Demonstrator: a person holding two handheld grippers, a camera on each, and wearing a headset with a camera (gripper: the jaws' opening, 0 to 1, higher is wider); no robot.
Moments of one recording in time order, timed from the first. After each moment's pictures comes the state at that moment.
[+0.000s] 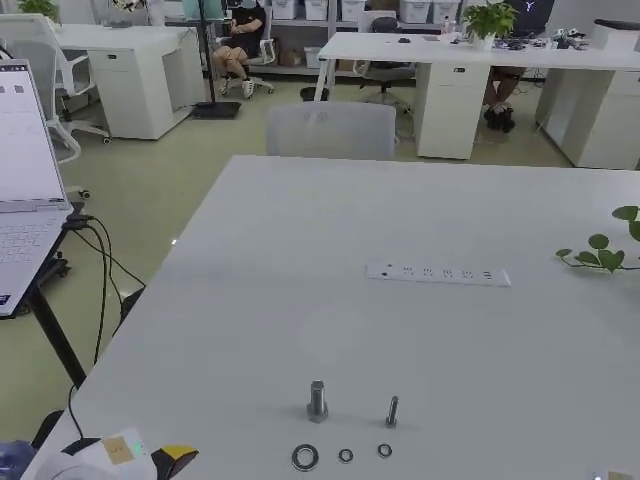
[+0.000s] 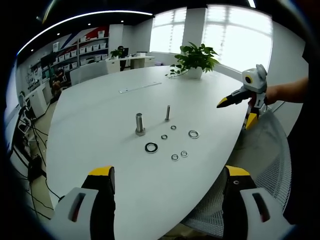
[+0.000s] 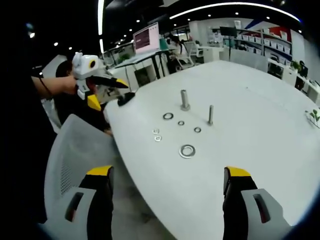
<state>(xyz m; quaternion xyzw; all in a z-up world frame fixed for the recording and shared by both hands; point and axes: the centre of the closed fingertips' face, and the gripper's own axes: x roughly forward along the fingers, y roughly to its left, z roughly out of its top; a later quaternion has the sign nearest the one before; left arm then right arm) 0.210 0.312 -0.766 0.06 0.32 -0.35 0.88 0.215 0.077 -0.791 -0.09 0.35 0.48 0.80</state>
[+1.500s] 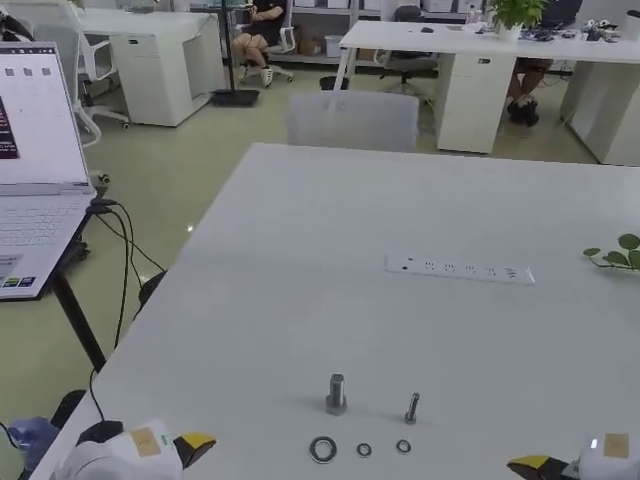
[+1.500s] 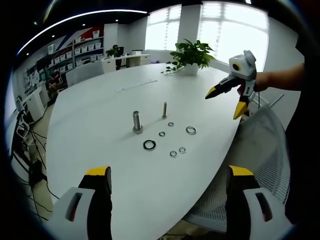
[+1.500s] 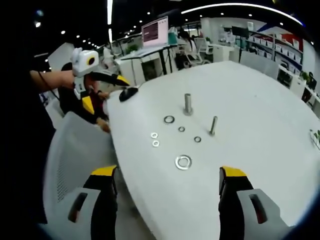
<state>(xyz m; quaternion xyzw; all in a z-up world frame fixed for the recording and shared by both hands) 0.208 0.315 -0.767 0.08 0.32 -0.36 0.87 0.241 0.097 -0.783 -0.15 0.35 0.50 0.78</state>
